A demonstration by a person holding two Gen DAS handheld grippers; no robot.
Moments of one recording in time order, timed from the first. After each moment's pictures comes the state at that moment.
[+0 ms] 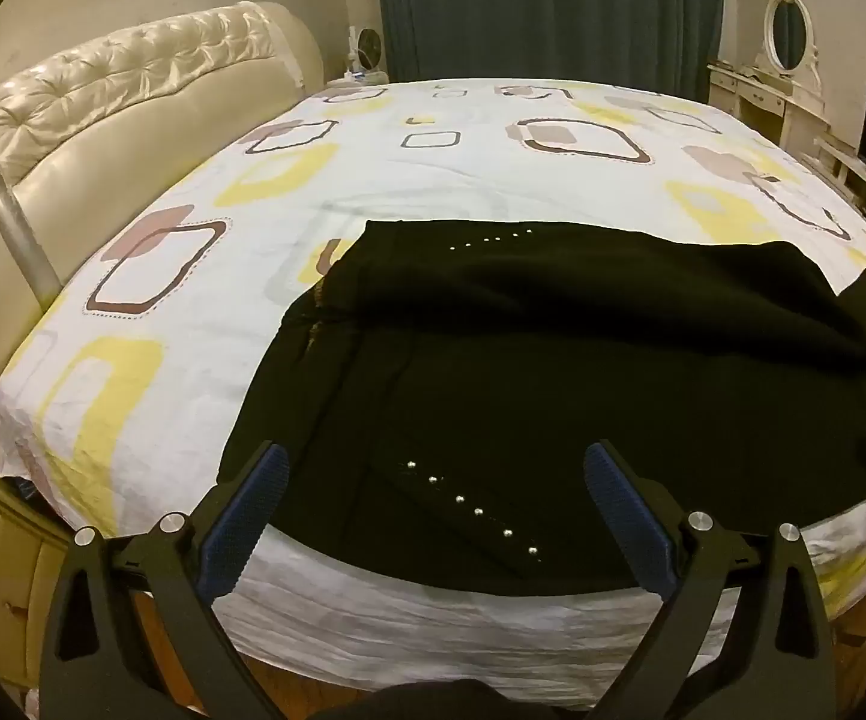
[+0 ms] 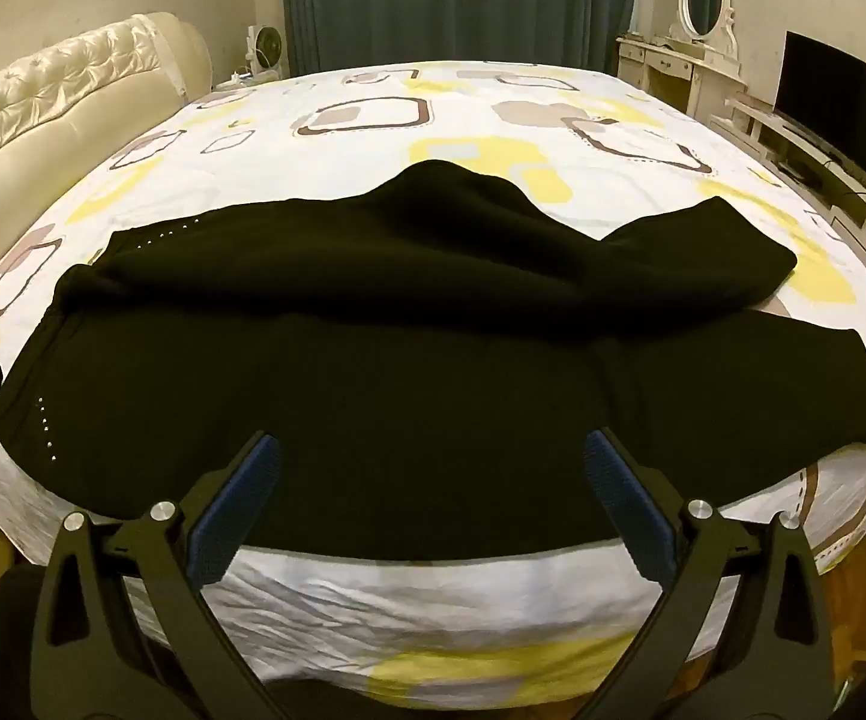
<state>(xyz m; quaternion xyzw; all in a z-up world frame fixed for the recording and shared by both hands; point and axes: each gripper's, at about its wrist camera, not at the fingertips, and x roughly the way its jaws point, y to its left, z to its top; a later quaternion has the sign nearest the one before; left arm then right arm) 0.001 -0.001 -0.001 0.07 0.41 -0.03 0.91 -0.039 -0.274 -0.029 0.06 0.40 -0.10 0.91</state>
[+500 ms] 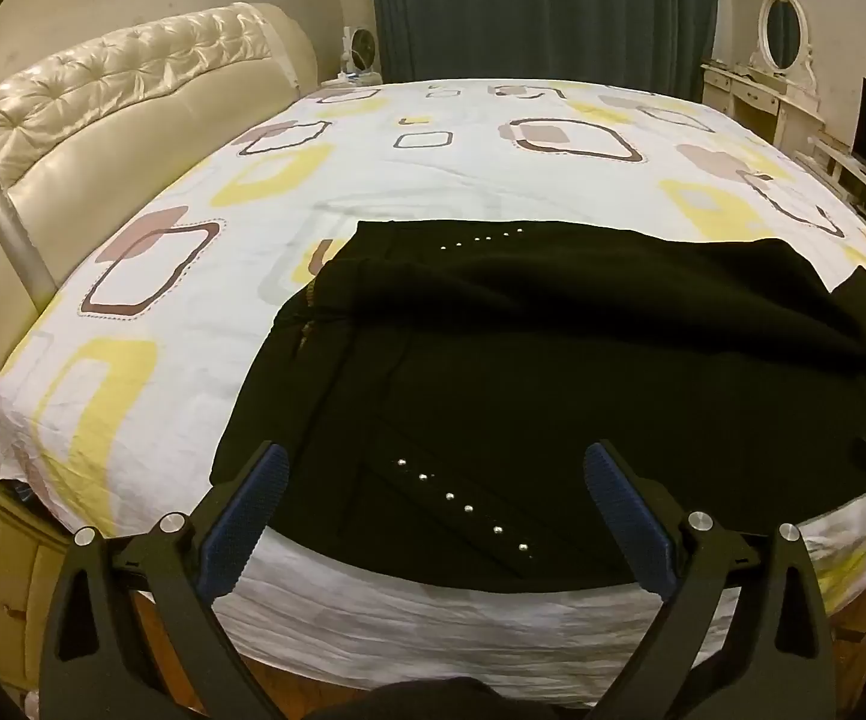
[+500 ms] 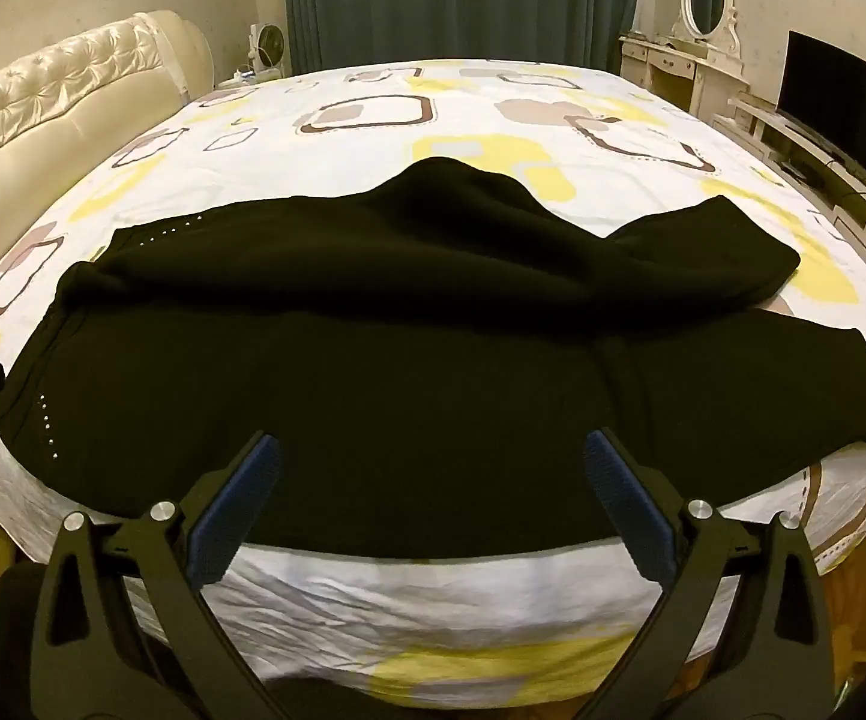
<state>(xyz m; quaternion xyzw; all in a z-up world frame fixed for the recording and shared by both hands) -0.003 -0.005 0.000 0.07 0.40 -0.04 0.91 -0.035 -0.272 -0.031 0.06 0.40 -0.10 0.91</state>
